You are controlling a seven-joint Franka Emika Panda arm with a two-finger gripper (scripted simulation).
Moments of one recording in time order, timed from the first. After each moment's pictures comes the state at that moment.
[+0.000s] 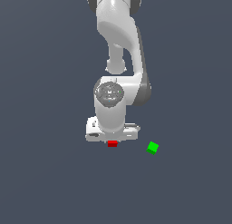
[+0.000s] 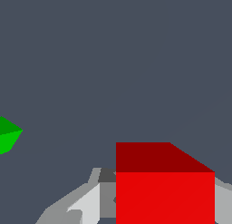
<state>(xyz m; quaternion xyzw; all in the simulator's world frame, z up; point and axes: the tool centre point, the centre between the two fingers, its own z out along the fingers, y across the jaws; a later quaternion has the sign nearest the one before) 0.096 -0.015 0.119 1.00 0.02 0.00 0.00</state>
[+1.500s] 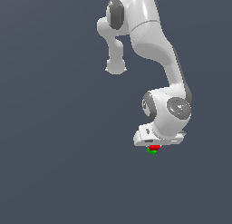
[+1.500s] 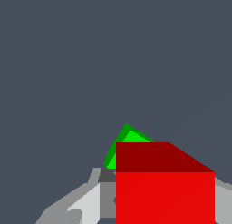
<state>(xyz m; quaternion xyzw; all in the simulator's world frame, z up) 0.092 0.179 0.061 1.00 0.02 0.00 0.00</state>
